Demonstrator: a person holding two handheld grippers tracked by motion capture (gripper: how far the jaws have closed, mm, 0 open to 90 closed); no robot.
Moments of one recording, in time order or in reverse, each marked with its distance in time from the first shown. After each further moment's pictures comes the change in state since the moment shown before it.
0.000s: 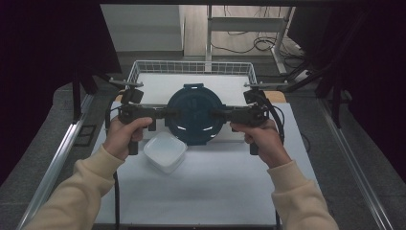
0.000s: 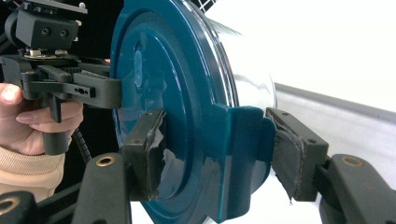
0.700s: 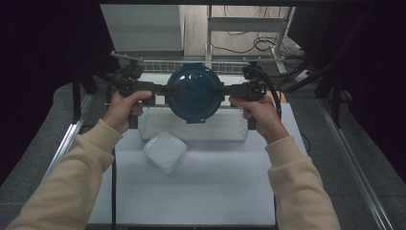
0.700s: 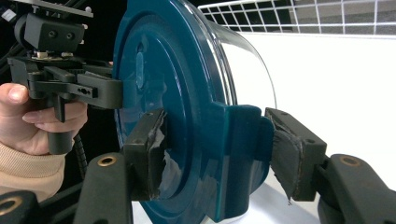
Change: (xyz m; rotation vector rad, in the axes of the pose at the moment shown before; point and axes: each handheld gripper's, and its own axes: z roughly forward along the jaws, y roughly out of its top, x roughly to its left) left arm 0.022 0.058 0.004 0.017 -0.020 -0.015; right arm -0.023 0.054 0.015 -0.006 0.020 0.012
